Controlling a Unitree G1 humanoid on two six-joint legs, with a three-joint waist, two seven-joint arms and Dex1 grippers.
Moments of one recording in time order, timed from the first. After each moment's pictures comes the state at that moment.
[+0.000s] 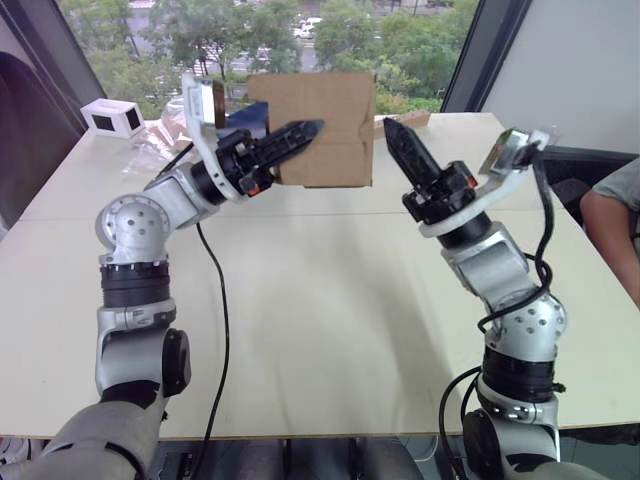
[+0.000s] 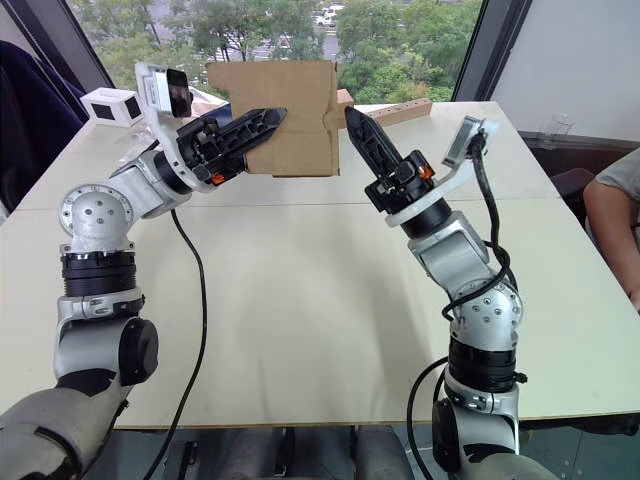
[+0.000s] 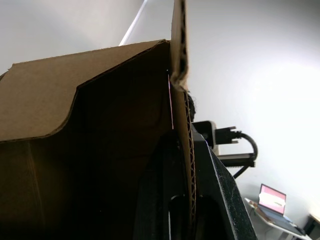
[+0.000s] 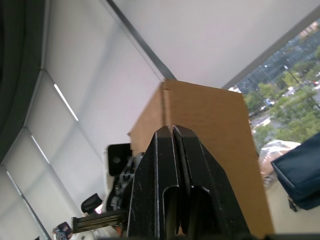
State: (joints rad) left arm -0.95 0.37 0.26 0.17 -1.04 0.97 -0.89; right arm -0.55 -0.20 -0.21 -0.34 1.27 0.58 0.23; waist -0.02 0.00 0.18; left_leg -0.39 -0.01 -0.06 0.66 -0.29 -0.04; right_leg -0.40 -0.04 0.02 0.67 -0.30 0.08
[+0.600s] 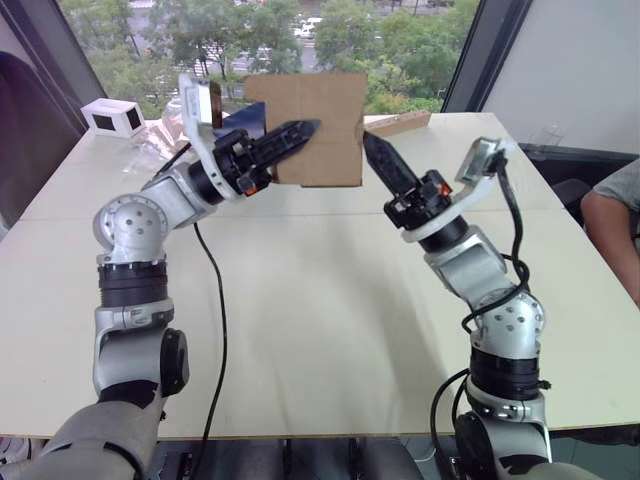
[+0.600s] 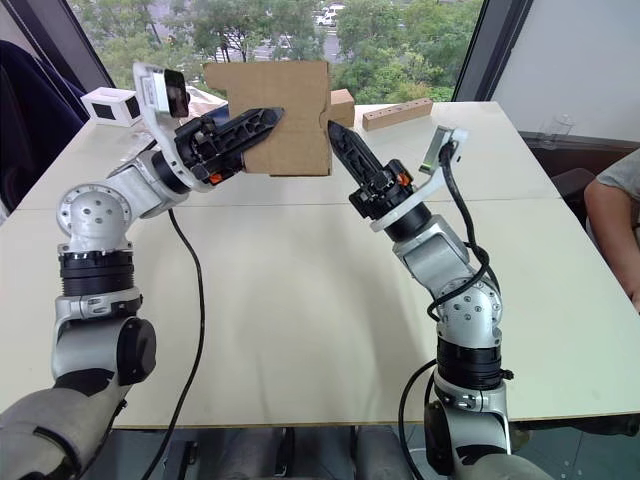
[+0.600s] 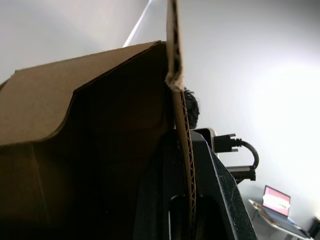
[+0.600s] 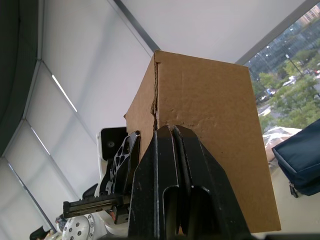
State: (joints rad) left arm -0.95 0.38 0.26 0.19 -1.02 0.96 -0.90; right arm -0.55 -0.16 -0.15 -0.31 1.21 0.59 0.27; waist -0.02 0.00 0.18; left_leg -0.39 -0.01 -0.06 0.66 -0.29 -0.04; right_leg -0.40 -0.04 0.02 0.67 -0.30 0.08
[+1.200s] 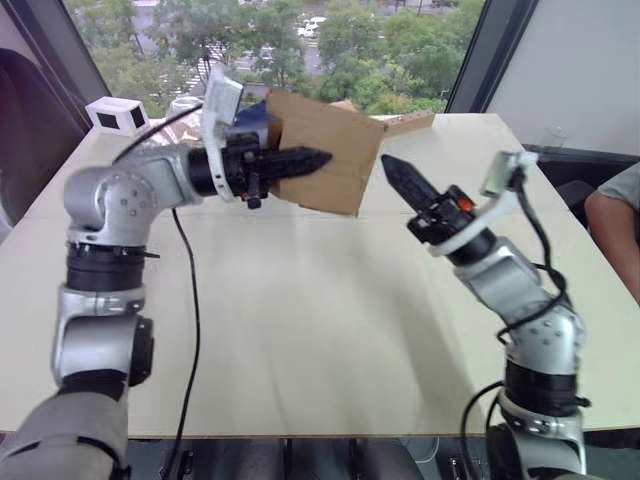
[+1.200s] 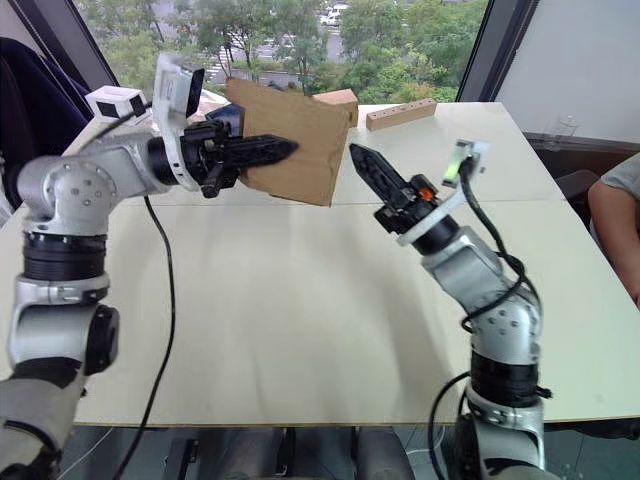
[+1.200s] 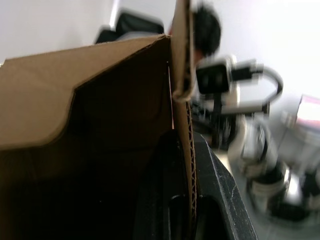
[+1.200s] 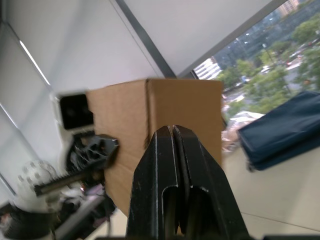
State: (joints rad) left arm -1.08 0.63 -0.04 0.11 -0.78 0.92 -1.12; right arm -0.41 -0.40 -0.26 -0.42 1.28 0.70 0.26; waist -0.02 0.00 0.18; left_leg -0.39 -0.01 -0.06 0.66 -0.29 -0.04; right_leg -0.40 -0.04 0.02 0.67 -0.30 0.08
